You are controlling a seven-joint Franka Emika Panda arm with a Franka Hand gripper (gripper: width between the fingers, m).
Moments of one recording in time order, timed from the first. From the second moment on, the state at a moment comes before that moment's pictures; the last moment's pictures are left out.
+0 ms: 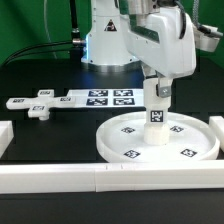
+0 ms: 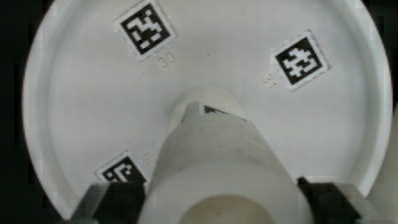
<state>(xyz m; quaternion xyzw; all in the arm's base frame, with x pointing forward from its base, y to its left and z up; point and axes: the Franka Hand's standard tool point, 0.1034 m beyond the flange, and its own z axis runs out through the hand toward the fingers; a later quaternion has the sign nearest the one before) 0.555 0.042 0.091 -0.74 0.67 0.04 0.06</state>
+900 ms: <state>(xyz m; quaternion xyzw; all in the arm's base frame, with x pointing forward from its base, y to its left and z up) 0.555 0.054 0.090 -0.65 0.75 0.06 0.08</state>
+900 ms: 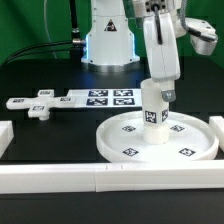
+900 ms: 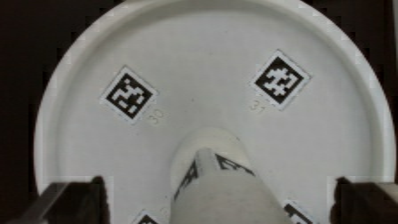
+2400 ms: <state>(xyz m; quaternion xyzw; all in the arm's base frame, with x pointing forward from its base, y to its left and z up) 0.553 0.036 0.087 -0.98 0.16 0.03 0.08</state>
